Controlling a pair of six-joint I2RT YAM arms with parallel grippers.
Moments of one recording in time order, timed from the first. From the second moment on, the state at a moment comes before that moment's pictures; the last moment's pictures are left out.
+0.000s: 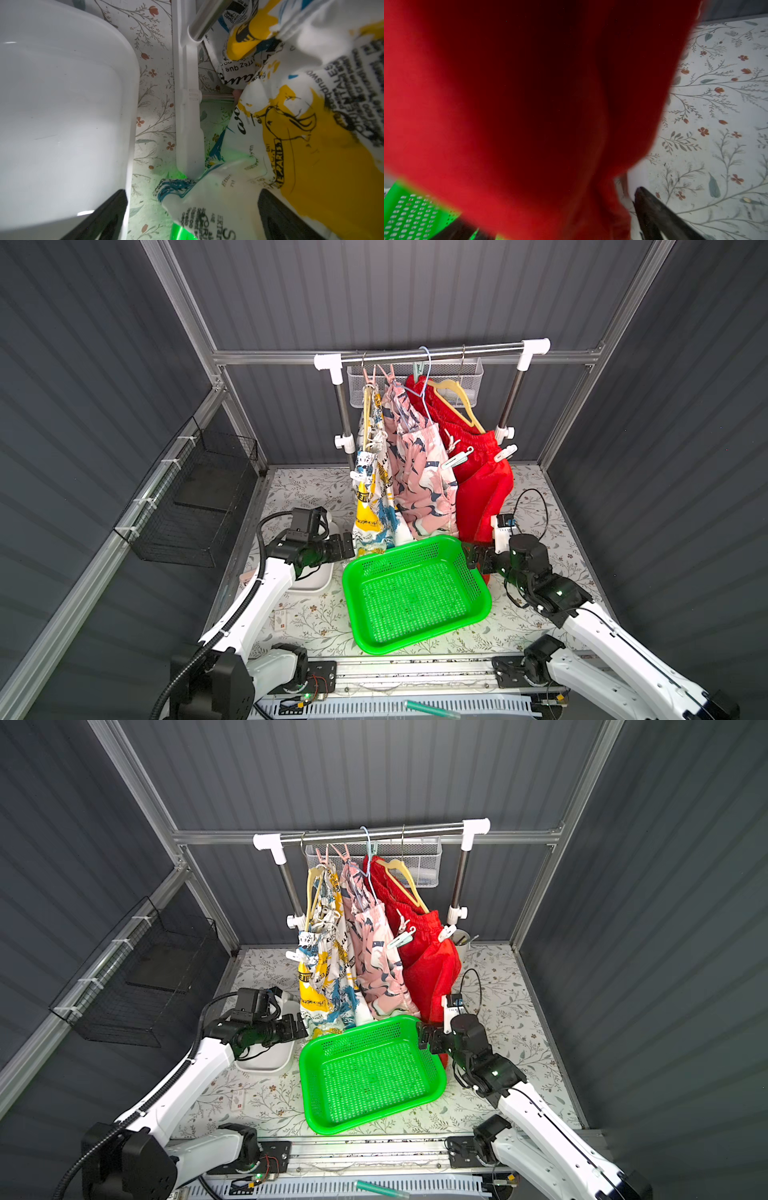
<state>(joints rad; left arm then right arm) -0.26 1.18 0.88 -0.63 0.30 -0.42 0.49 0.81 0.60 -0.29 0.11 0.36</state>
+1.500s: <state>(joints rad) -0.33 1.89 1.35 -0.10 0.36 -0.51 0.24 0.68 0.52 -0.22 -0.15 0.42</state>
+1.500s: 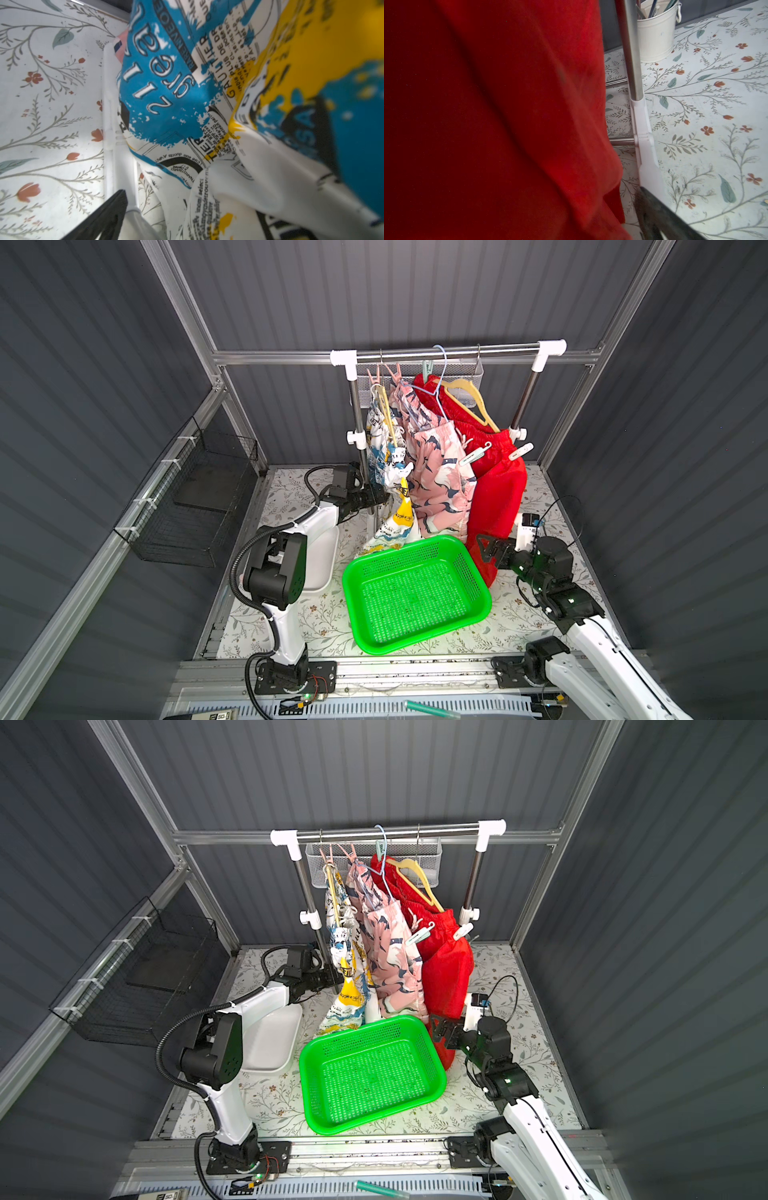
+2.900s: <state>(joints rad) -0.35 1.48 1.17 -0.75 0.14 -0.34 1.22 0.96 0.75 -0.18 0.44 0.30</state>
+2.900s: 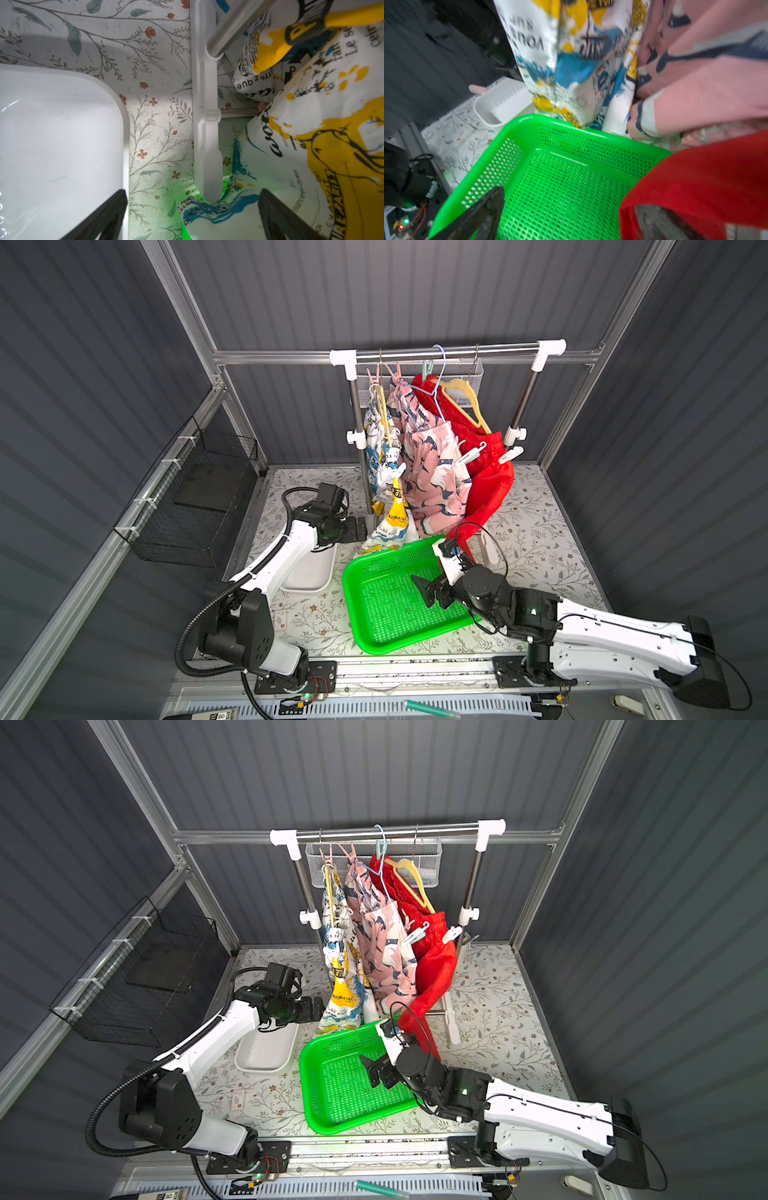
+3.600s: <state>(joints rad) -0.35 1.49 1.08 -0.67 0.21 -0.32 1.26 1.11 1.09 -0.06 0.58 0.16</state>
